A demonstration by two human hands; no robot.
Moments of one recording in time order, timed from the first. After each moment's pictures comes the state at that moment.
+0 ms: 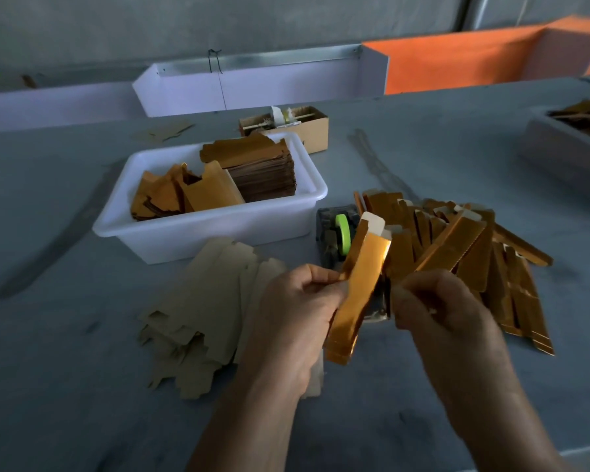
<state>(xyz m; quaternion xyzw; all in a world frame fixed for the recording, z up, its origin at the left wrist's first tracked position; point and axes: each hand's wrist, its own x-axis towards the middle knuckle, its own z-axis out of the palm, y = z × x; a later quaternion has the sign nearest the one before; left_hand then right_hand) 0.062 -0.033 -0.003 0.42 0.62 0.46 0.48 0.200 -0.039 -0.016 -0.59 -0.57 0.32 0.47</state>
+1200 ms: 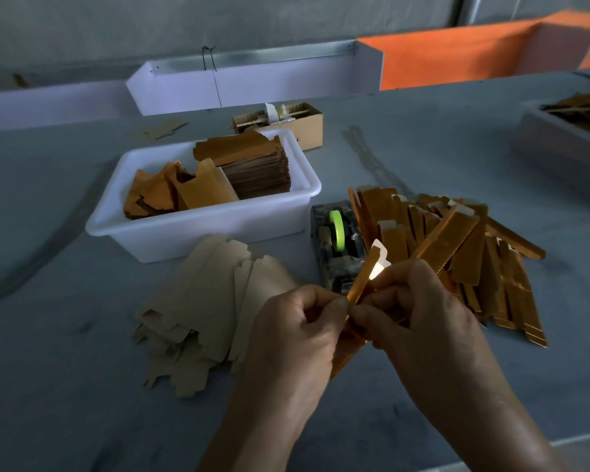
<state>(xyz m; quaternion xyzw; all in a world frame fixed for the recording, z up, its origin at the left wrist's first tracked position) 0.066 -0.061 -0.006 0.46 0.58 0.49 0.46 0.191 -0.047 -0.001 -0.57 -0.67 0.29 0.39</state>
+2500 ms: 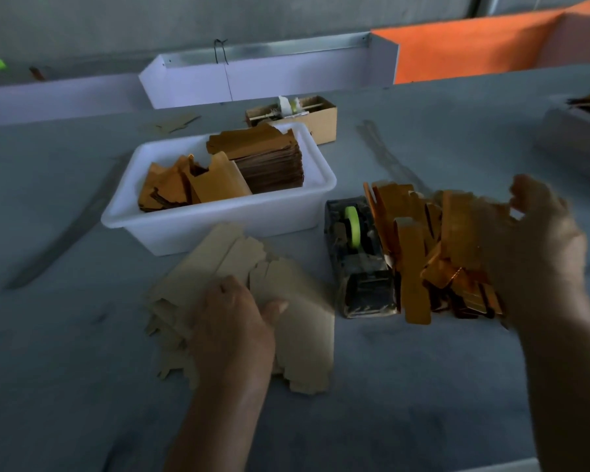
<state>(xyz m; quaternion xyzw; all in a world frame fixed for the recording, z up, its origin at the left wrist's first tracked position) 0.011 -0.042 -0.032 0.48 0.86 0.16 0.09 0.242 0.039 0.007 -0.74 -0.52 0.11 0.42</state>
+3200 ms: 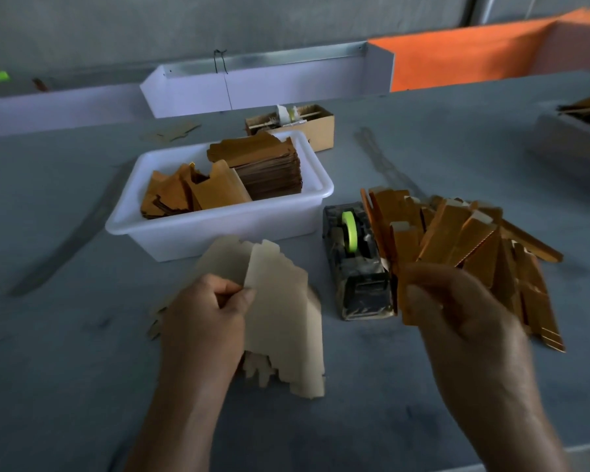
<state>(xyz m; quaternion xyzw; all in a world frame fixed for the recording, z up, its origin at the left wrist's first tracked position) -0.008 -0.057 -0.008 0.44 0.79 0.40 0.16 0.200 -0.050 -0.012 -0.59 -0.61 0.21 0.48</state>
